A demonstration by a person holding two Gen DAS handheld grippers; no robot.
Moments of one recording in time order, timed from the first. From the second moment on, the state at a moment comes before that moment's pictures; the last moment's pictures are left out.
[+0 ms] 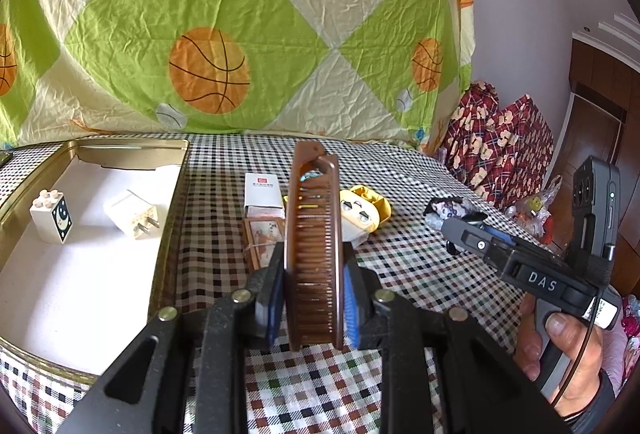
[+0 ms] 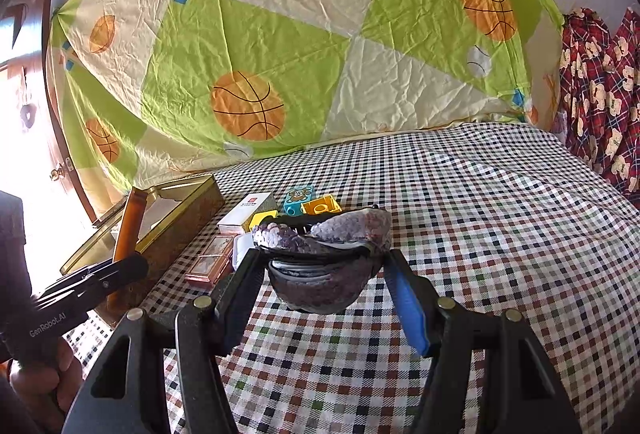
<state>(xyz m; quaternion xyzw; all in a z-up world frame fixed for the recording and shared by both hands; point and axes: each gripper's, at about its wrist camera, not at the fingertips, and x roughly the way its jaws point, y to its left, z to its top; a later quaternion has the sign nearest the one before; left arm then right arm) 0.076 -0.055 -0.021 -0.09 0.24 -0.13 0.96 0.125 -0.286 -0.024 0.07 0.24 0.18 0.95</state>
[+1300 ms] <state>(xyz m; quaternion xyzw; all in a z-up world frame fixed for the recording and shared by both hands) 0.036 -0.061 -0.013 -0.02 0.15 -0.09 0.98 0.095 -0.292 -0.014 0.08 0.15 0.15 0.97</state>
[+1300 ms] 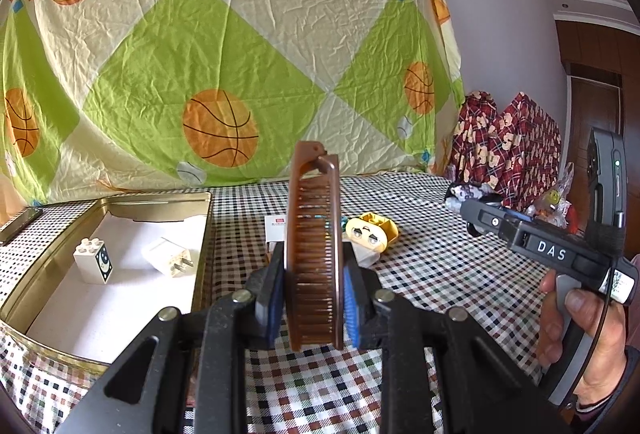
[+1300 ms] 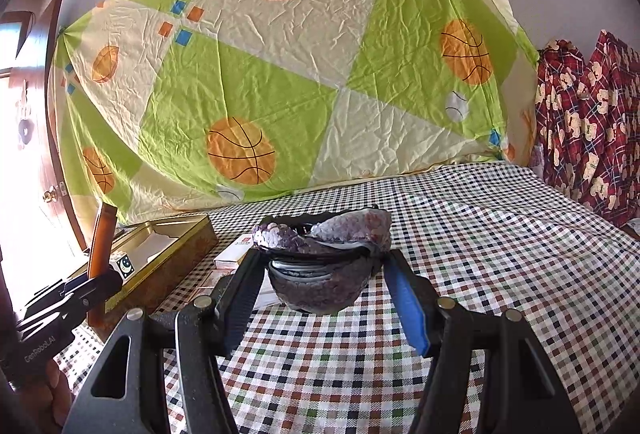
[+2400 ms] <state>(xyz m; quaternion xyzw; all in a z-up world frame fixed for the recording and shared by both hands) 0.015 -0.037 -0.009 -0.01 0.11 -0.06 0.99 0.052 -0.220 -0.019 -0.01 0.09 0.18 0.98</state>
